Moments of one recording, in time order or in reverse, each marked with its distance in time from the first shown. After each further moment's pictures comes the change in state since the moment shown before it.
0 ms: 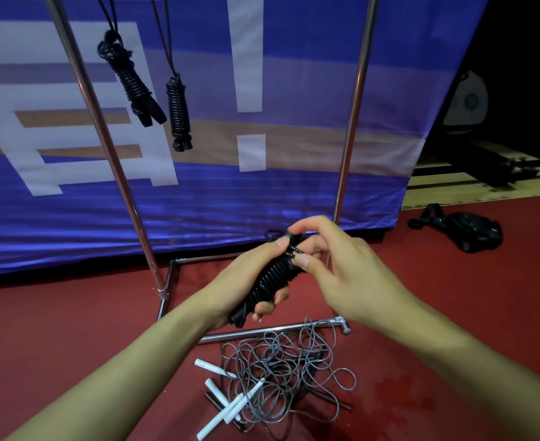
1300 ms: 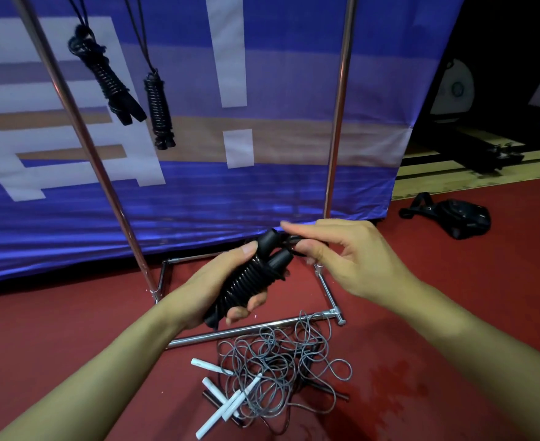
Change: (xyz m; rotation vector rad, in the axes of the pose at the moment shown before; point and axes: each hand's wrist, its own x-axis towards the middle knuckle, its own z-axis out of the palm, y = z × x) left_hand -0.004 -0.011 -0.024 -0.053 -0.190 0.018; right_hand 0.002 0.029 -0.019 0.000 0.114 -0.240
